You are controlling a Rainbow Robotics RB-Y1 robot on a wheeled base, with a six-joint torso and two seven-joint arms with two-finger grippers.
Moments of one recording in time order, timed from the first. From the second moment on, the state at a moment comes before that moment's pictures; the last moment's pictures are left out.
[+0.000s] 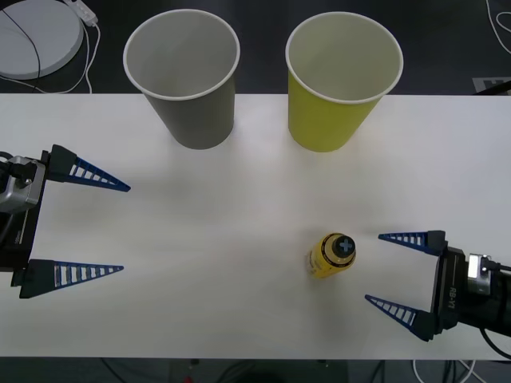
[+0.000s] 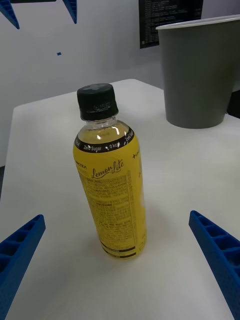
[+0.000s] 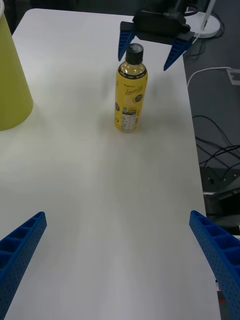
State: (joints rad) right arm 0.10 -0.94 0.39 -1.38 0.50 -1.10 0.75; left arm 0.09 1.22 0.17 -2.13 -1.18 -1.17 0.30
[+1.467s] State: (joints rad) right arm -0.10 -0.83 0.60 -1.38 0.48 -0.93 0.84; left arm 0.09 1.22 0.17 -2.13 -1.18 -1.17 0.30
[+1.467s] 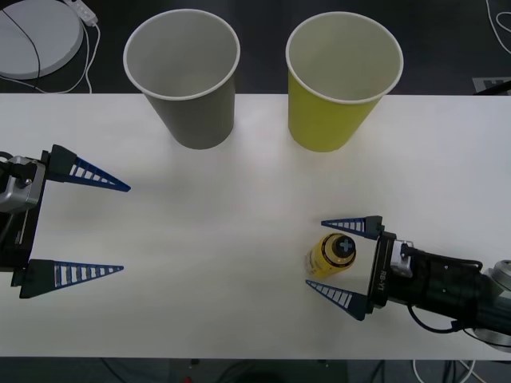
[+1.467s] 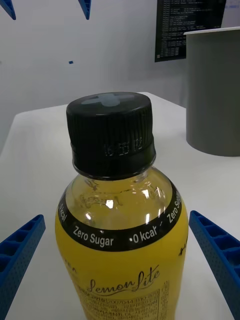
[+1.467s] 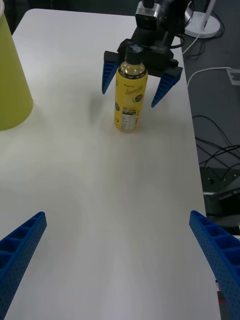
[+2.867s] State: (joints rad) right arm -0.11 -0.85 0.61 -1.38 0.47 -0.92 0.80; left arm 0.09 1.22 0.17 -2.13 -1.18 -1.17 0.30
